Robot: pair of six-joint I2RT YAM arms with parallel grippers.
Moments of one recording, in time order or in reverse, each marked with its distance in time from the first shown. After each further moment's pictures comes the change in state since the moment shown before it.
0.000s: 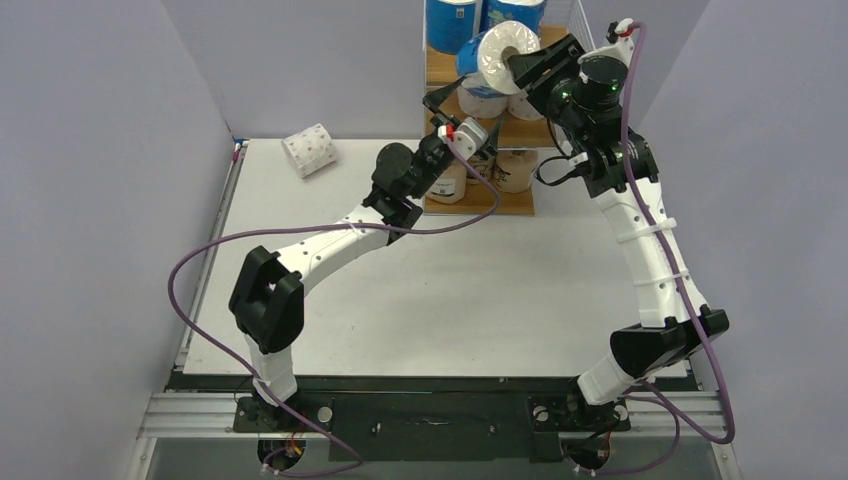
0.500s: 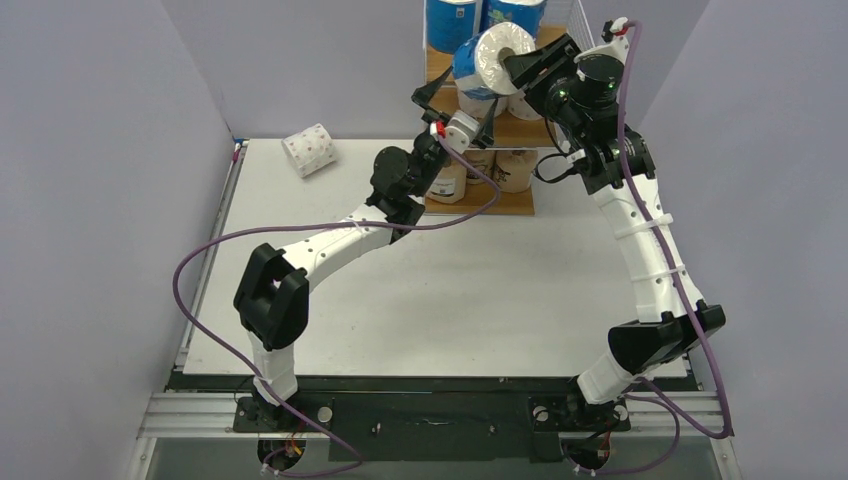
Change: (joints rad) left arm 0.000 0.044 0.030 0.107 -0.105 0.004; right arm -0.012 0.023 0.009 0.003 -0.036 0.004
